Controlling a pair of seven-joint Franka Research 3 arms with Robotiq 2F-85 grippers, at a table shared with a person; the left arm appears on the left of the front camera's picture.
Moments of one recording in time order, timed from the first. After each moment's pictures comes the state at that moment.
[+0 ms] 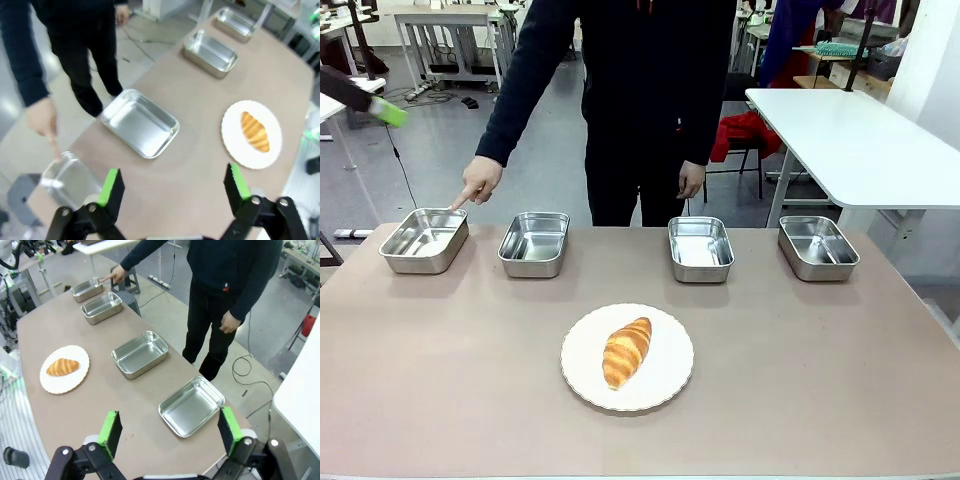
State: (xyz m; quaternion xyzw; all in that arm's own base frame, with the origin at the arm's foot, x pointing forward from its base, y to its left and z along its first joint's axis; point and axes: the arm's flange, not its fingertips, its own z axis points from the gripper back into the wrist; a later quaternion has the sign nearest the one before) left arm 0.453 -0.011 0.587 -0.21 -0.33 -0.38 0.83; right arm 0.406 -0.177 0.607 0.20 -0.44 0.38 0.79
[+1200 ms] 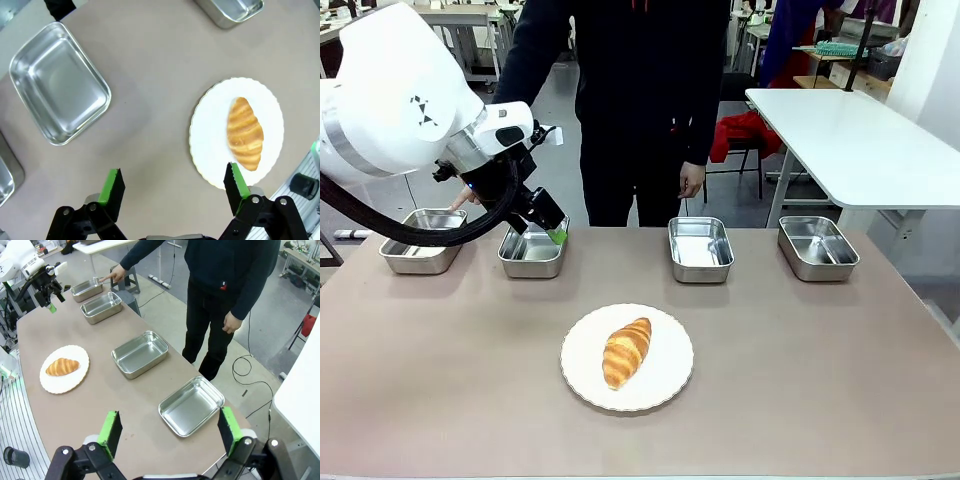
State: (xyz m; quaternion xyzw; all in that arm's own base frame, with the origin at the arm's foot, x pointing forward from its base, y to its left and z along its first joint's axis) left arm 0.441 -0.208 0.463 -0.14 -0.16 -0.30 0.93; right arm 0.406 -0.177 0.608 0.20 -0.44 0.38 0.79
